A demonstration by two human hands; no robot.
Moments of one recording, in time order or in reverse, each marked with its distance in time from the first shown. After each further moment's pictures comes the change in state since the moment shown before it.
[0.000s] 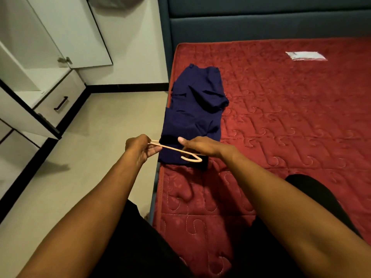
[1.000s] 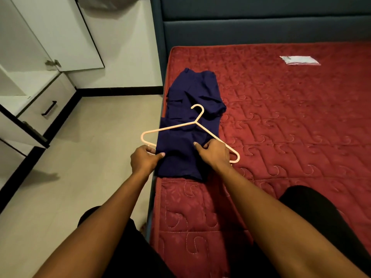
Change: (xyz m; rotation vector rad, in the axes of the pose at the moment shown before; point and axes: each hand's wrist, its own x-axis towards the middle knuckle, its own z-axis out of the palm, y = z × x) left_hand 0.030 -0.036 0.003 0.748 0.072 0.362; right_hand 0.027 0.042 0.018 0.044 0.769 0.411
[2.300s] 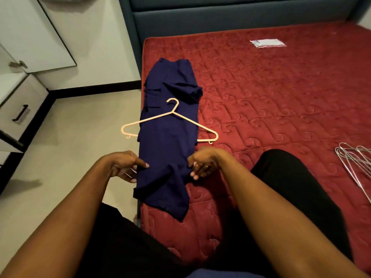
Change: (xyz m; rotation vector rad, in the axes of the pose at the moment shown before) left_hand -0.035 -0.001 -0.038 0.199 -0.813 -0.233; right_hand -0.073 0.029 -0.040 0.220 -0.906 0.404
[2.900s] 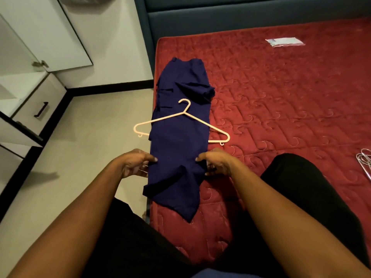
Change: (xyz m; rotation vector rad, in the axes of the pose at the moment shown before) left_hand -0.003 -0.011 0.003 -0.211 0.022 0.115; right_hand 0.009 0.014 0.008 0.405 0.161 -0.175
